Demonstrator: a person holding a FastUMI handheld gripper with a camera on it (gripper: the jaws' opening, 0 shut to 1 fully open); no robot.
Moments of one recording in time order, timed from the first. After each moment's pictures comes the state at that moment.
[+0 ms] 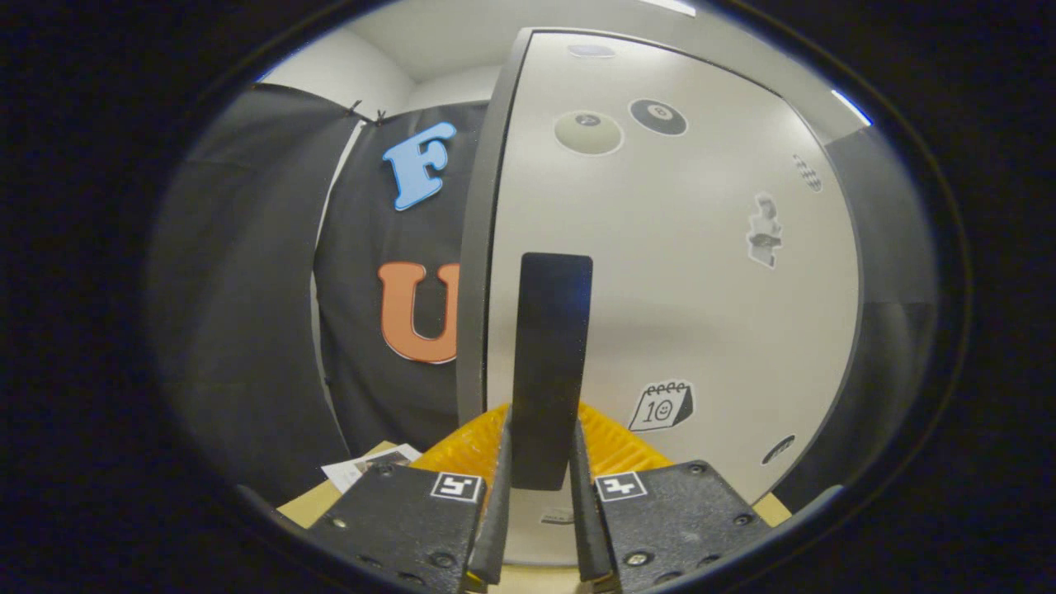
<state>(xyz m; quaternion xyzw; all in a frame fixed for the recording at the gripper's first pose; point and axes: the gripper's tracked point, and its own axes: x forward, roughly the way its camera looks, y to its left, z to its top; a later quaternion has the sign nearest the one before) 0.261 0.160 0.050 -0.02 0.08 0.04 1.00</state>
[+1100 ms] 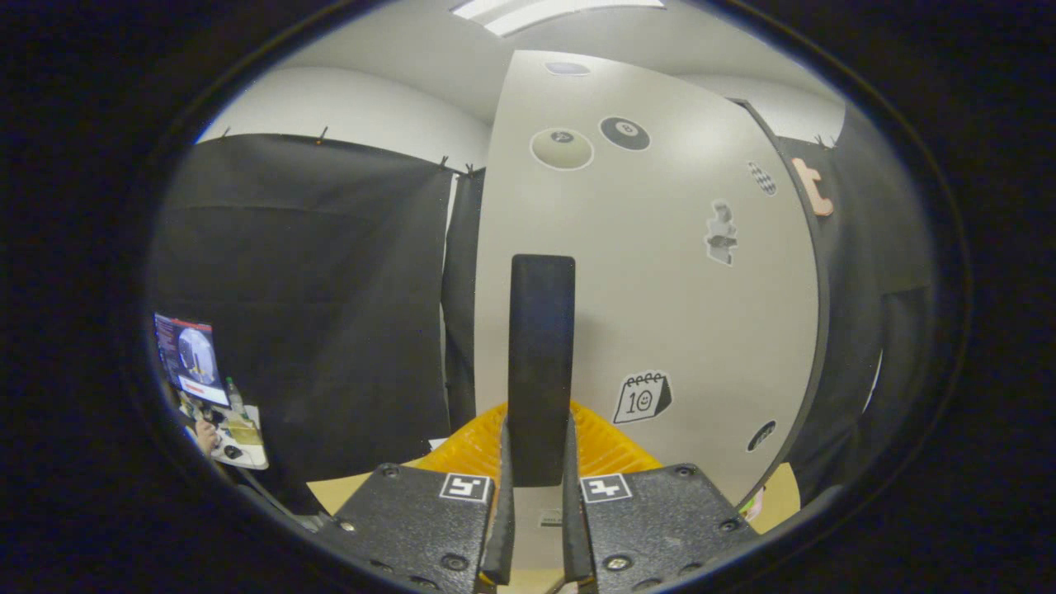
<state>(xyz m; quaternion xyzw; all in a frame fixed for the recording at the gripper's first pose) 0.188 0.141 0.058 0.01 0.03 0.24 0.97</state>
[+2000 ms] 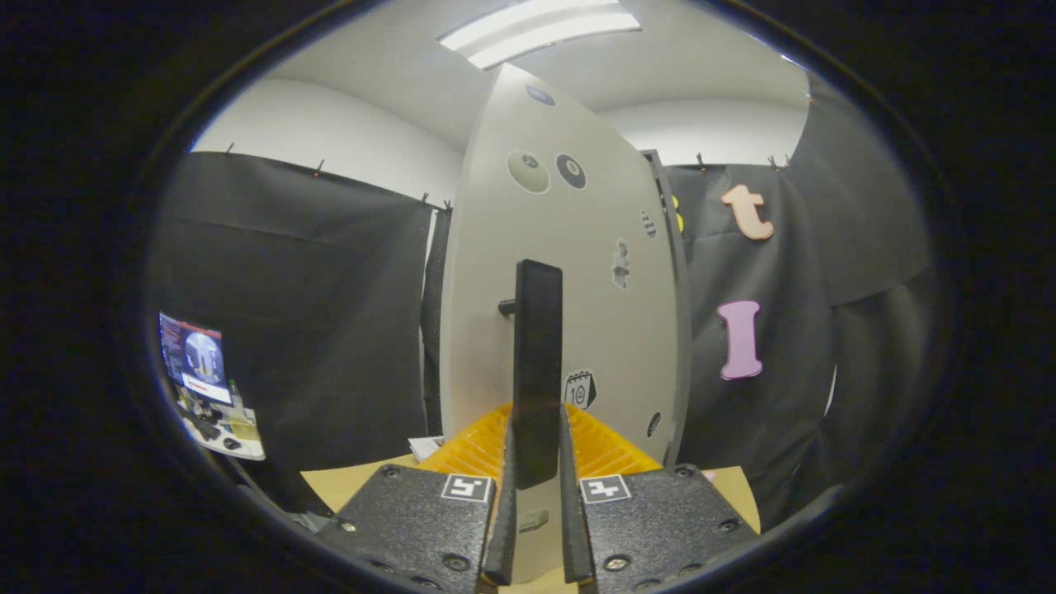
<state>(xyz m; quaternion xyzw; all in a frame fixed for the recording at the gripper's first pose) 0.173 0.085 0.067 0.02 -0.03 0.19 0.98</state>
